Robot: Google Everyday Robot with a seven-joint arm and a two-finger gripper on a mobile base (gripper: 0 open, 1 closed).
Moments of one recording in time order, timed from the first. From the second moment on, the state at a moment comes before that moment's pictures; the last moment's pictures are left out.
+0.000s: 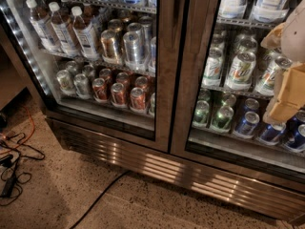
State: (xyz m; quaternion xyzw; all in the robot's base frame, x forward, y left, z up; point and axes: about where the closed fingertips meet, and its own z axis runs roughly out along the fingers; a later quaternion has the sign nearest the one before) arm 0.438 -0.217 0.976 -0.60 0.78 -0.03 0.16
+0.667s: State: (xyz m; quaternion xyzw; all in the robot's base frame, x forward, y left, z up) arm 0.441 -0.206 0.978 -0.61 0.77 -0.03 0.16
